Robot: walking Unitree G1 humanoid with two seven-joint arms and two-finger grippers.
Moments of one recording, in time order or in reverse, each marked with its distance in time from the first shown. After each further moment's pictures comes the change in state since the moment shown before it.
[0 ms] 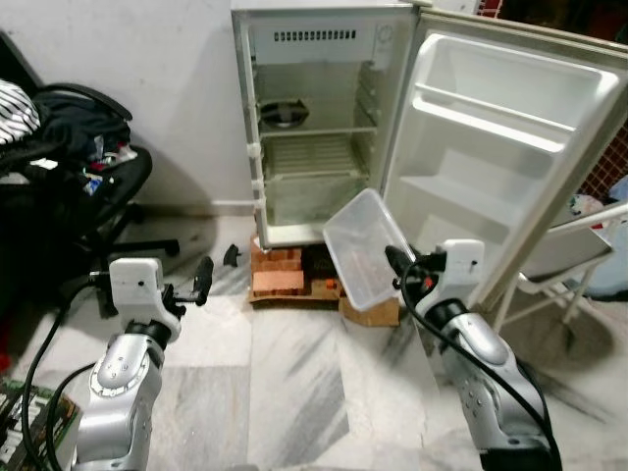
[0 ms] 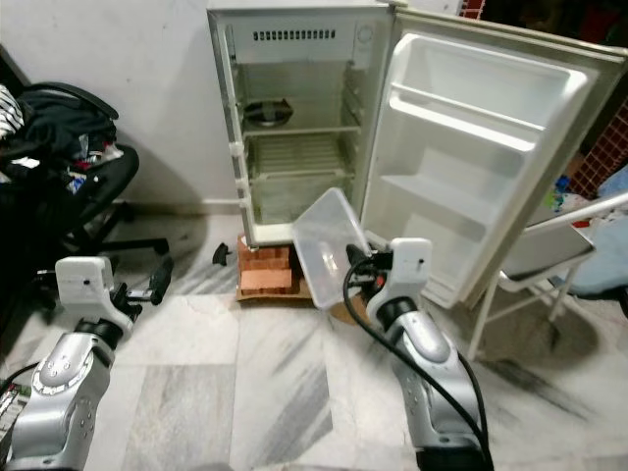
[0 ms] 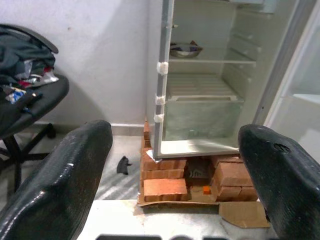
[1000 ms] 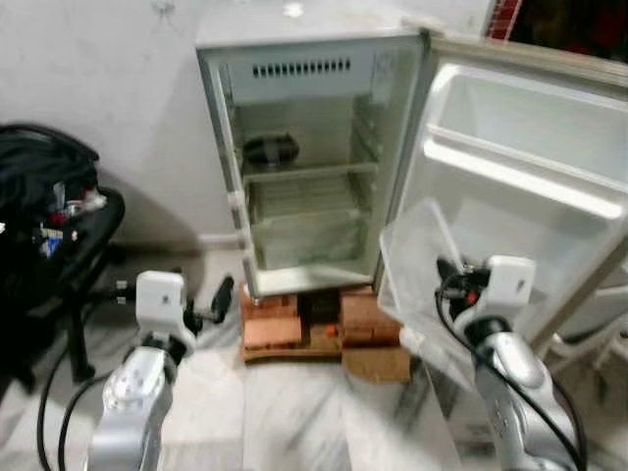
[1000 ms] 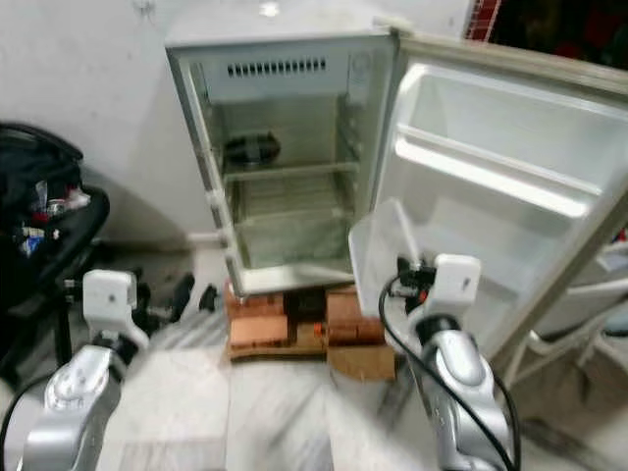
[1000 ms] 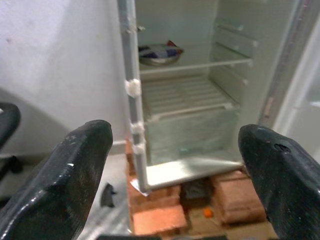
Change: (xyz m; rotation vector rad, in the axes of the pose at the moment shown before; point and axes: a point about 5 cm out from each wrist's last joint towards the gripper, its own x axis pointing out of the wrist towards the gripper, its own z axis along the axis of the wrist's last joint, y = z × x) left arm -0.010 -0.015 -0.011 0.075 0.032 -0.093; right arm -0.027 -0.038 0.001 -0.070 -0.068 -0.240
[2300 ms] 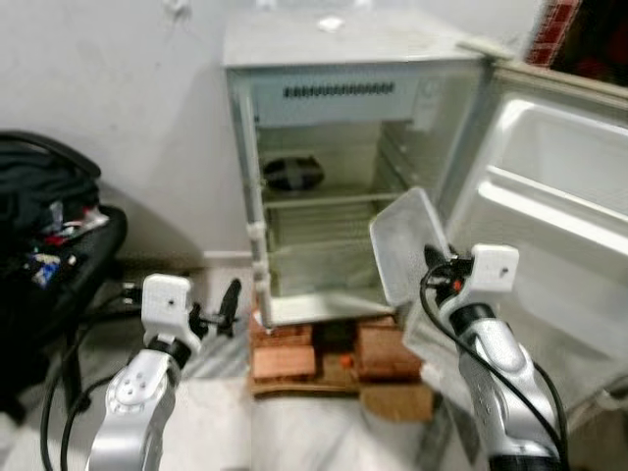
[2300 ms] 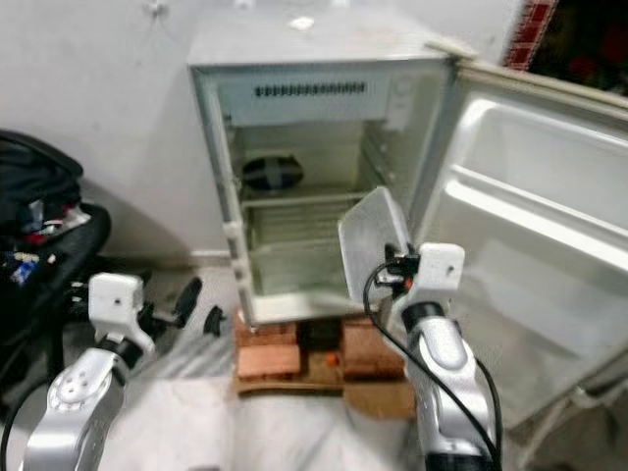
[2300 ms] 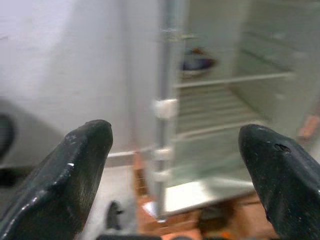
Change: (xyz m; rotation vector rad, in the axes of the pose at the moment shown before) left arm -0.006 0.000 -0.005 -0.009 0.026 -0.015; right arm 0.014 0.028 -0.003 0.006 0.007 0.070
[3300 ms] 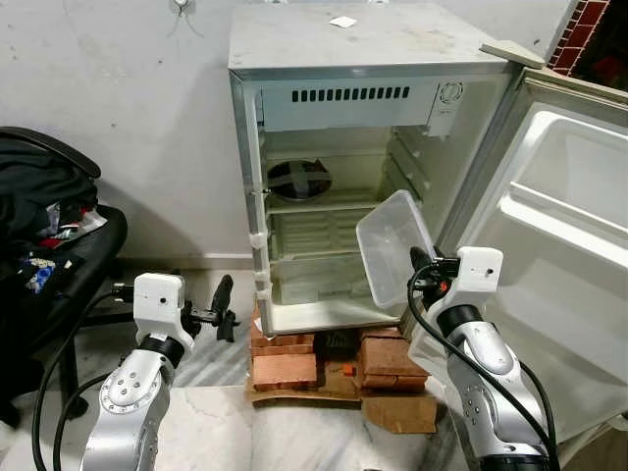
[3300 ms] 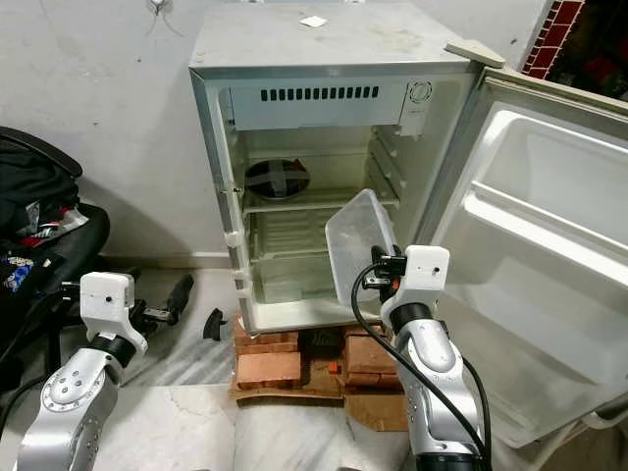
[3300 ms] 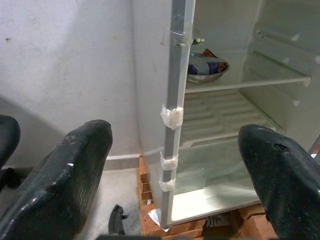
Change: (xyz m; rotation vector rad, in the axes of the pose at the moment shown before) left arm 0.003 -0.003 0.003 -0.004 -0.015 0.004; right arm 0.000 -0.003 -0.001 -0.009 0.010 -0.006
